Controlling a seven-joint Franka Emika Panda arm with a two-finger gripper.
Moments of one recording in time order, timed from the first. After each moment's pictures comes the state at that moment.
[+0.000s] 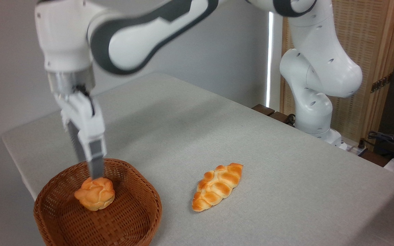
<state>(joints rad) -0.04 0.31 -0.20 -1.50 0.07 1.95 0.58</state>
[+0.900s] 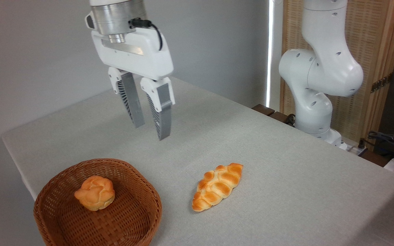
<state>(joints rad) 0.03 0.01 -0.09 -1.60 0.06 1.64 0.67</state>
